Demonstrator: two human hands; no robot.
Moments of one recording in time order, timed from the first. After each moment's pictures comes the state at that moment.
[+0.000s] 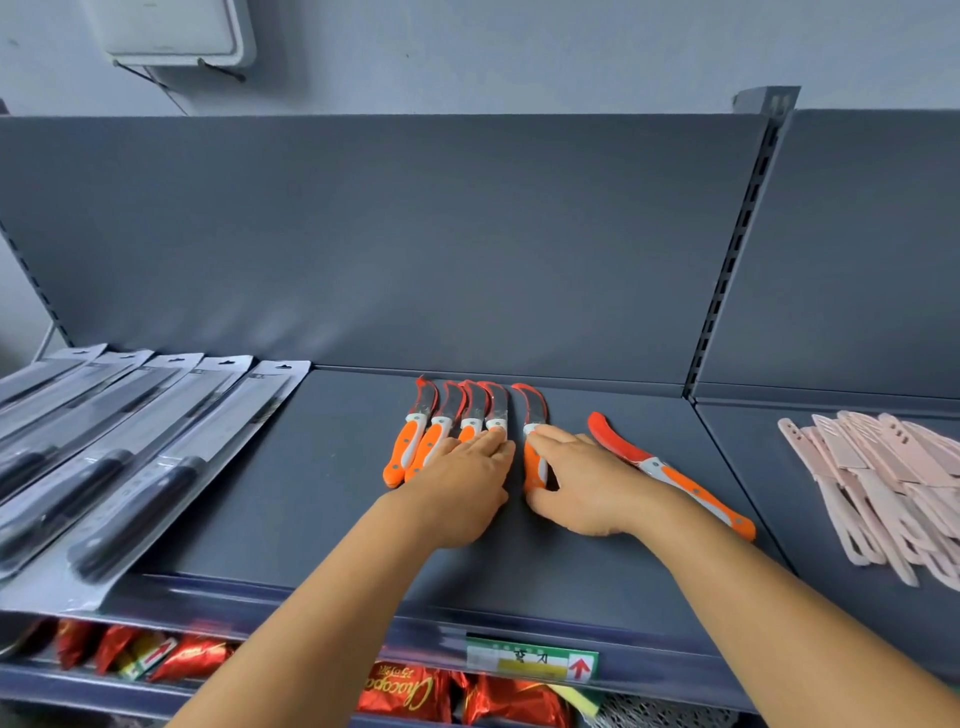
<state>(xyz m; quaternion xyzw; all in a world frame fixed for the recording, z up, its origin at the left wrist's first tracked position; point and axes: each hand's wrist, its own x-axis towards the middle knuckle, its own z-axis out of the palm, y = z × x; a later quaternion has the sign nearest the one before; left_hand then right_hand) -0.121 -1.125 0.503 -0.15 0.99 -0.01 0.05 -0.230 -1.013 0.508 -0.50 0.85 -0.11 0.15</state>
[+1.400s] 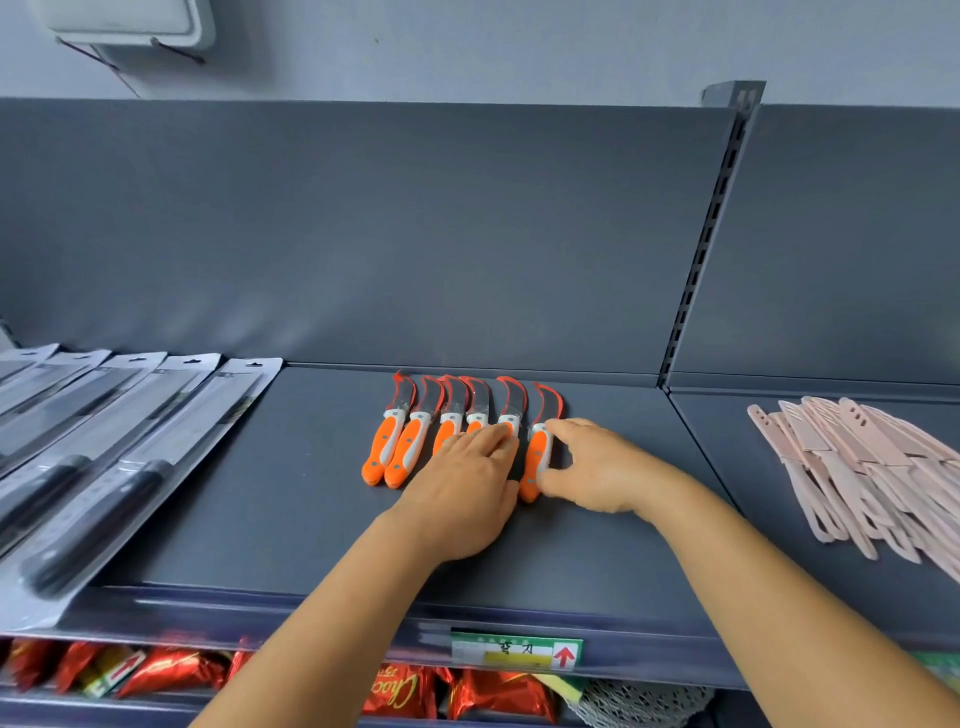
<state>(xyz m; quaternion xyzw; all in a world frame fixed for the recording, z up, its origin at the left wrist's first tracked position) -0.128 -1.116 0.484 -0.11 0.99 0.06 -0.07 -0.244 -1.000 0.509 -0.40 0.88 -0.20 0.17</state>
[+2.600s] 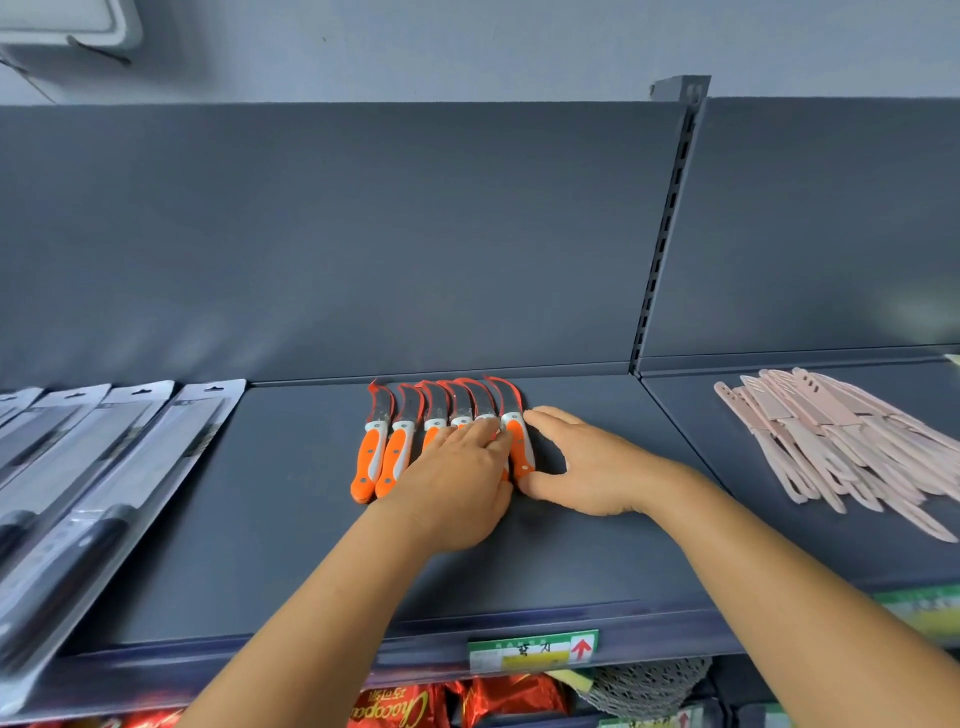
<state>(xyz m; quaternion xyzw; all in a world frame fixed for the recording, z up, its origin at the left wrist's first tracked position) -0.129 -1.122 0.503 -0.04 1.00 0.02 -0.06 -0.234 -0.992 0.511 -0.44 0.86 -0.21 0.16</state>
